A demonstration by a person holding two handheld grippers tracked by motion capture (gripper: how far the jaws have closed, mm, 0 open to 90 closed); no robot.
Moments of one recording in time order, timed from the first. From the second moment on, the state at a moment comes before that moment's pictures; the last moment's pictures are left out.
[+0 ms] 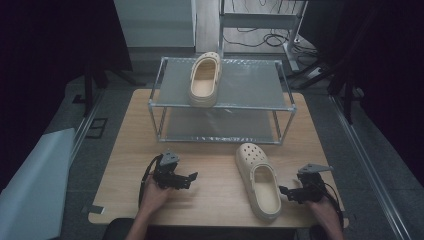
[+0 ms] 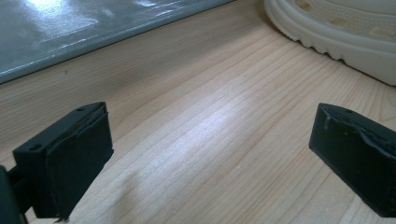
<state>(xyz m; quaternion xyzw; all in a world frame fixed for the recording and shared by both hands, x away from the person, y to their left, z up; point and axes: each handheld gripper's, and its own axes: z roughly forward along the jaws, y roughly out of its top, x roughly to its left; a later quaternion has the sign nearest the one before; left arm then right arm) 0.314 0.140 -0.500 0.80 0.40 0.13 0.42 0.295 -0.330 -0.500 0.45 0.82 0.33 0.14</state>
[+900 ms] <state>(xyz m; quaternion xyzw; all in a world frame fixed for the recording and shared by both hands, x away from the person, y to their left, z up) 0.316 0.142 -0.503 0.80 0.40 0.12 0.43 0.292 -0.295 -0.473 0.45 0.80 0.37 0.13</state>
